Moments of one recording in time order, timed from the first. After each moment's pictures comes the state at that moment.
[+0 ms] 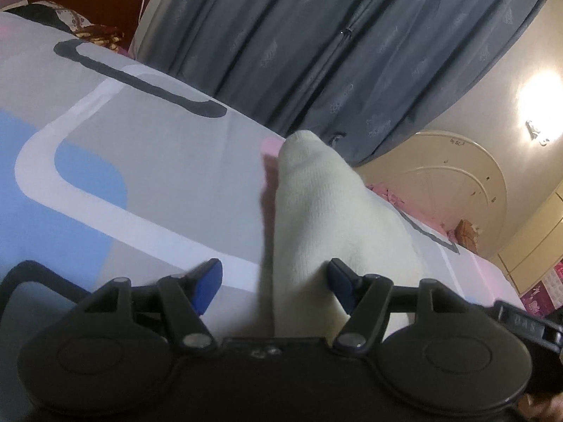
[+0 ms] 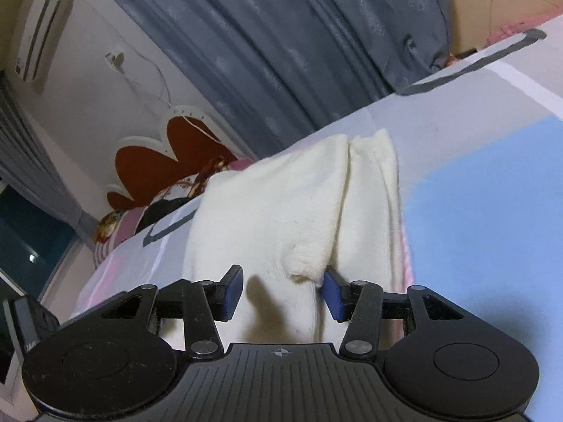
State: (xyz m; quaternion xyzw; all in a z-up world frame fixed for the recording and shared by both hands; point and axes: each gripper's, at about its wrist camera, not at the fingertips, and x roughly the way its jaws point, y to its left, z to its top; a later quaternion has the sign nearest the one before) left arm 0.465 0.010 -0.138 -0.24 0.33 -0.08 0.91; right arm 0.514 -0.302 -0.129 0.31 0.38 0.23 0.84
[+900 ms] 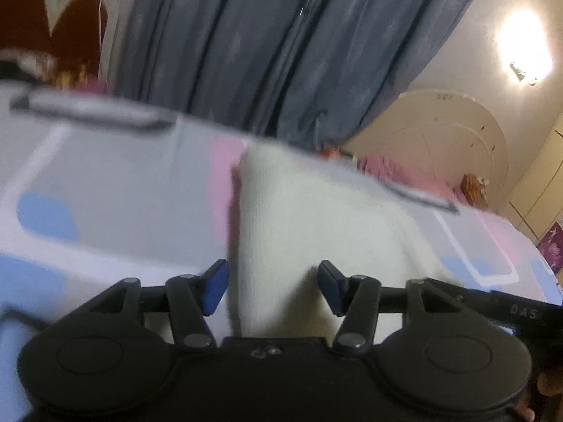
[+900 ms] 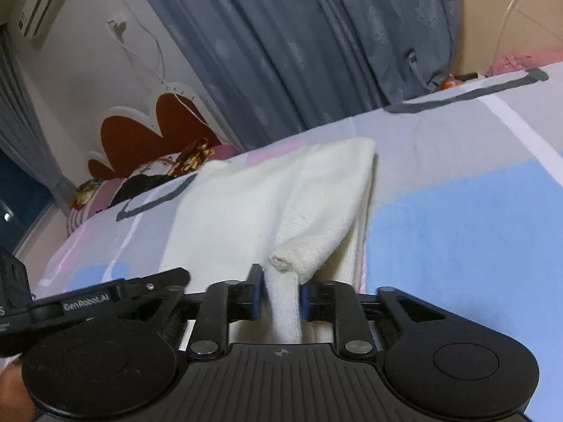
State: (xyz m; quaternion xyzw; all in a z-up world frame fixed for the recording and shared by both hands) left arm 0.483 -0.037 -0.107 -0.13 0.33 -0.09 0.93; right arm 0.495 -0.329 -0.115 0.23 0.37 0.22 0.88
